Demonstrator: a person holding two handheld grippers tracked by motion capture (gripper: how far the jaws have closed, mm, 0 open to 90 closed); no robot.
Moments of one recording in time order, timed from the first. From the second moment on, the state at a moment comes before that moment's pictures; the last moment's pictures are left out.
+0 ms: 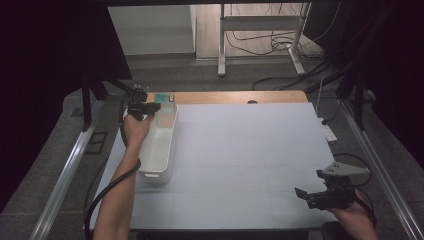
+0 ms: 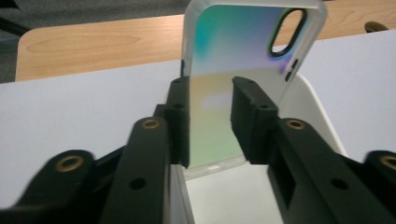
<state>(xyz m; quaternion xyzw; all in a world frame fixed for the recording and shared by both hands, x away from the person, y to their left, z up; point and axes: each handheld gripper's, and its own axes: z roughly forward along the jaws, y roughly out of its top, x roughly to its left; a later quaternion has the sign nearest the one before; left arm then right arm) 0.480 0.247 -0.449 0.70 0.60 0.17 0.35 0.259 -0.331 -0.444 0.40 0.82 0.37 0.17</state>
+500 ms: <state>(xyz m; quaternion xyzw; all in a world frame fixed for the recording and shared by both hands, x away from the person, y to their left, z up) 0.466 0.245 -0.442 0.72 0.57 0.17 0.36 0.260 -0.331 -0.444 0.40 0.82 0.37 0.16</state>
